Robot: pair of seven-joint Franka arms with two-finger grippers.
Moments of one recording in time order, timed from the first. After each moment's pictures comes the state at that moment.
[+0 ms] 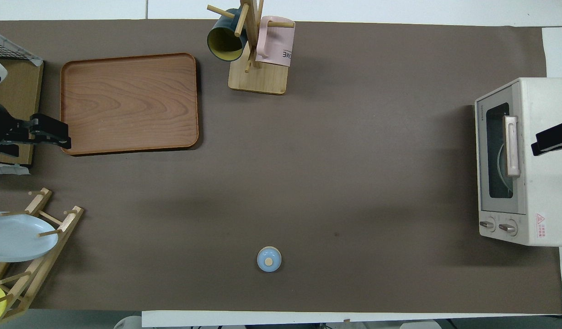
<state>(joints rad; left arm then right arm) -0.18 -0.06 0.03 -1.71 0.00 1.54 -0.20 -0.21 -0.02 0.10 -1.59 -0.06 1.42 -0.15</state>
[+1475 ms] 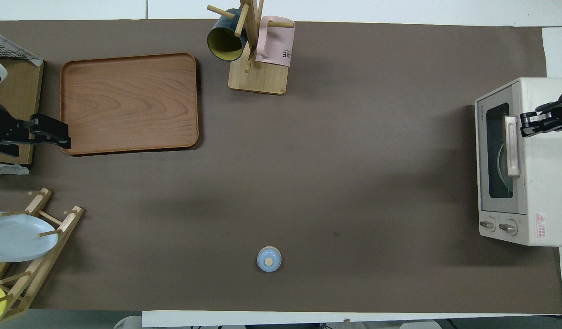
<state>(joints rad) -0.18 -0.06 0.03 -1.71 0.00 1.54 -0.20 -0.22 0.07 0.09 -1.75 -0.09 1.75 -0.15</state>
